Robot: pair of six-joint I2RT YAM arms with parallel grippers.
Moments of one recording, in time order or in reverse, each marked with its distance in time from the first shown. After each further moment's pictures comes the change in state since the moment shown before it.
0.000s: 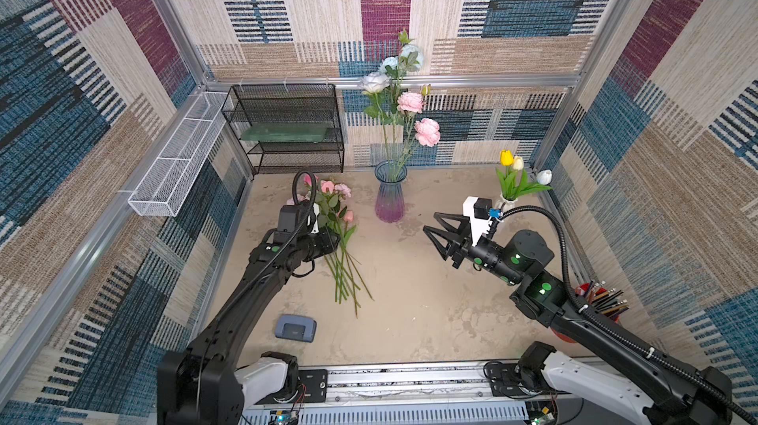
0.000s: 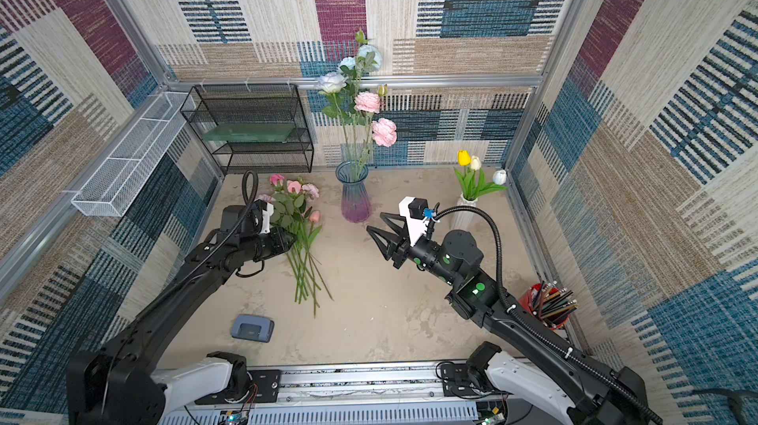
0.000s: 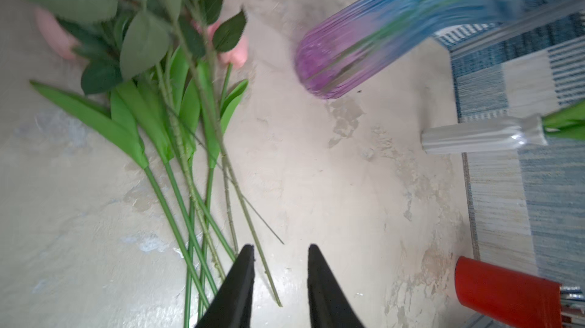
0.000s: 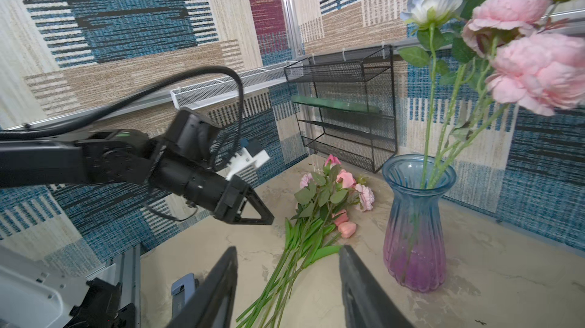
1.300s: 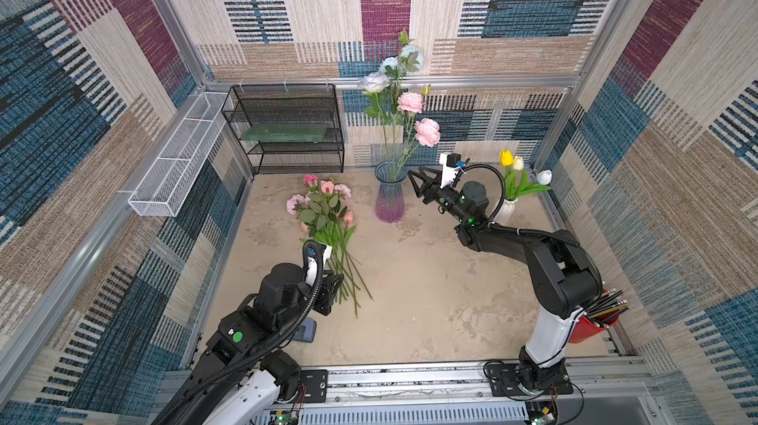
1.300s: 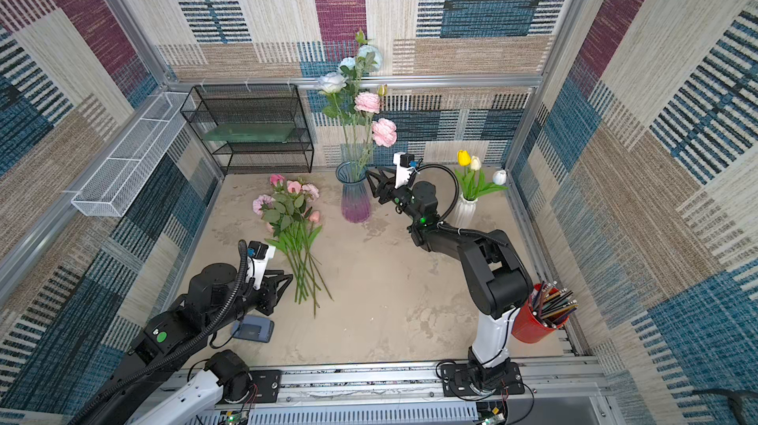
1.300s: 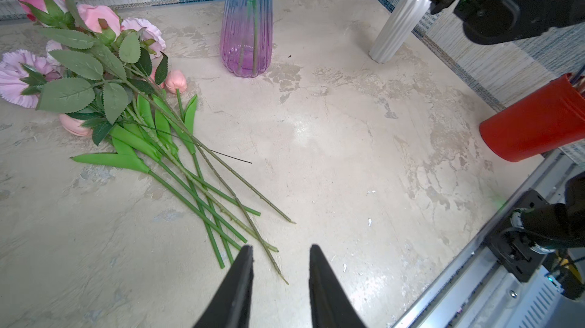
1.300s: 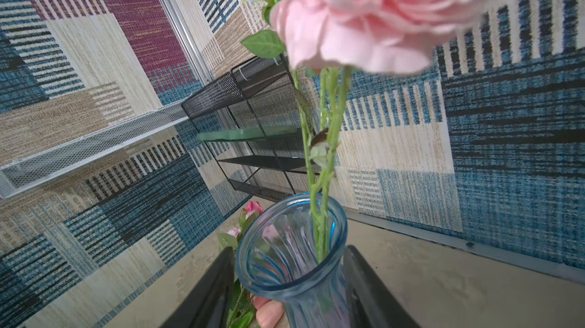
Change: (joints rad) left arm -0.338 -0.547 -0.190 -0.202 -0.217 0.267; right arm -0.261 0.962 0.349 0.724 -0.088 0.228
